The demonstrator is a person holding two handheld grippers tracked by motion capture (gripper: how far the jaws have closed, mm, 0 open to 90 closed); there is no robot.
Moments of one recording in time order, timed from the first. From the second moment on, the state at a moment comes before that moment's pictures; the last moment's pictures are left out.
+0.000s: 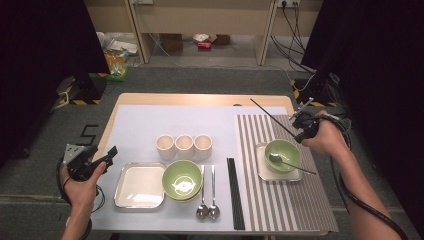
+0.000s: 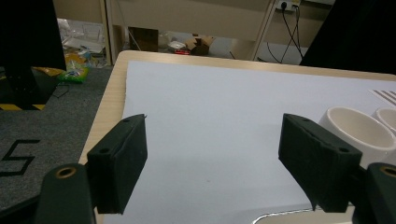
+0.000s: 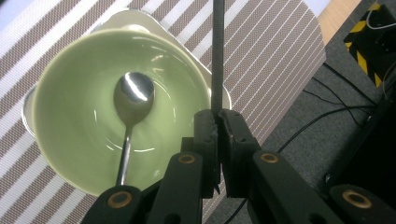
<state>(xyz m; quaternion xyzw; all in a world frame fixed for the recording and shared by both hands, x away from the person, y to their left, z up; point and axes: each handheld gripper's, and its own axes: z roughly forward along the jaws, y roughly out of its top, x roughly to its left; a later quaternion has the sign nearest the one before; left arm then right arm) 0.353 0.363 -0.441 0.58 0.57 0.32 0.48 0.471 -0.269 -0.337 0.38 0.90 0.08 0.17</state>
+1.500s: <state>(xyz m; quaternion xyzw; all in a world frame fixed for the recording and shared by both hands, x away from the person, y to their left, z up) 0.353 0.363 -0.444 0.58 0.58 0.32 0.48 0.496 -0.313 -0.392 0.24 0.96 0.04 0.14</state>
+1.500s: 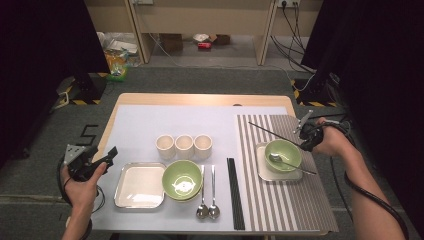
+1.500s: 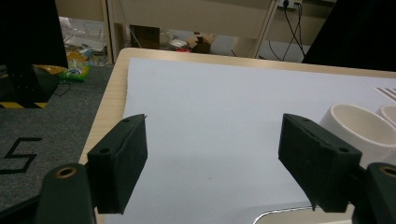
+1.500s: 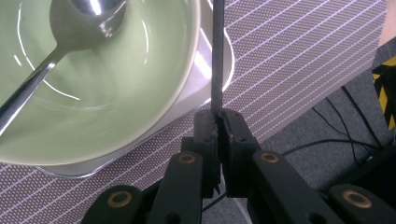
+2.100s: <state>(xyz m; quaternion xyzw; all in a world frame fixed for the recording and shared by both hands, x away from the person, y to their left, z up) 0.354 0.362 -0.444 0.58 0.58 0.32 0.47 0.495 -0.321 -0.410 0.19 0.97 0.04 0.12</state>
